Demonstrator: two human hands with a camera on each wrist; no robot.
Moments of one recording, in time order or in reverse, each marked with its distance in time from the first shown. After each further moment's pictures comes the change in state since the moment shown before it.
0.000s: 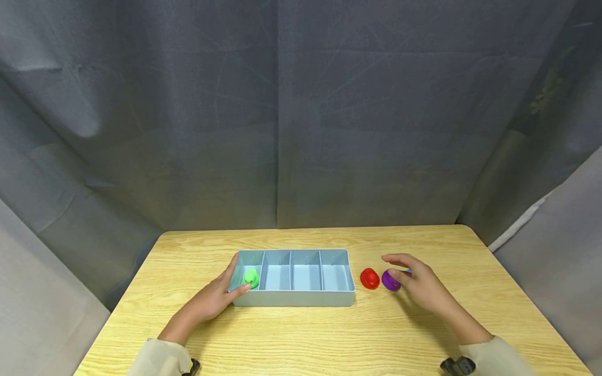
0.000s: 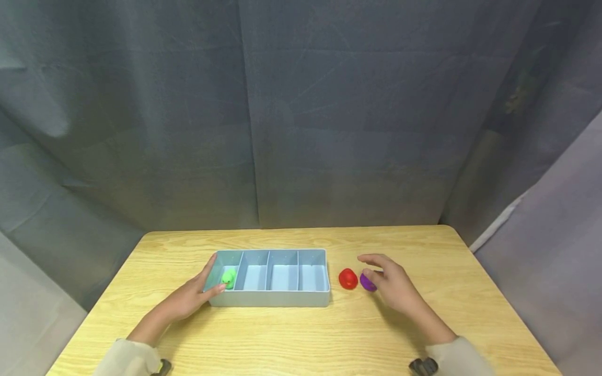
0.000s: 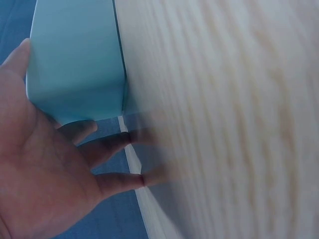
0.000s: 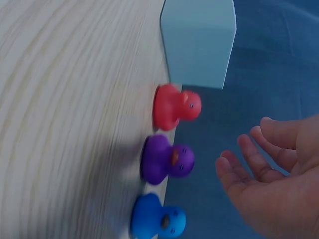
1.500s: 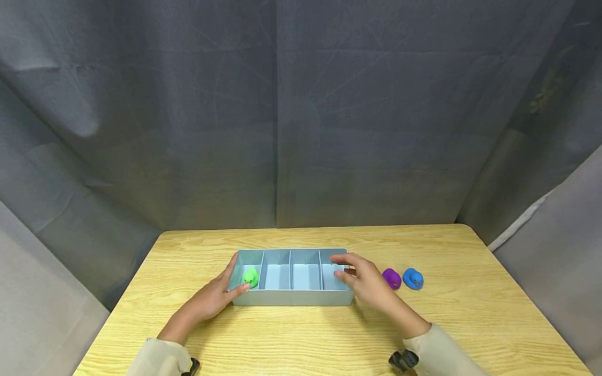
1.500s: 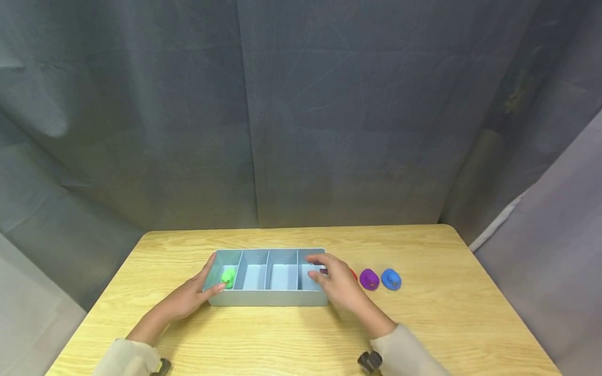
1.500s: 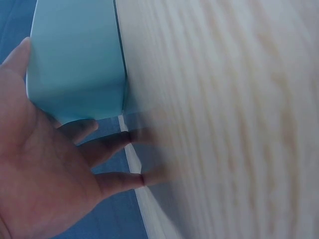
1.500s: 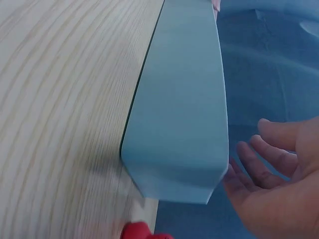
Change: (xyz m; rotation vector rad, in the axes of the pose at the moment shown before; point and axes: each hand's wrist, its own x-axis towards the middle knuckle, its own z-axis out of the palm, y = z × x) left_hand 0.000 0.003 -0.001 -0.014 -0.006 -0.012; right_hand 0.034 -0.059 0.080 0.157 -0.095 -0.038
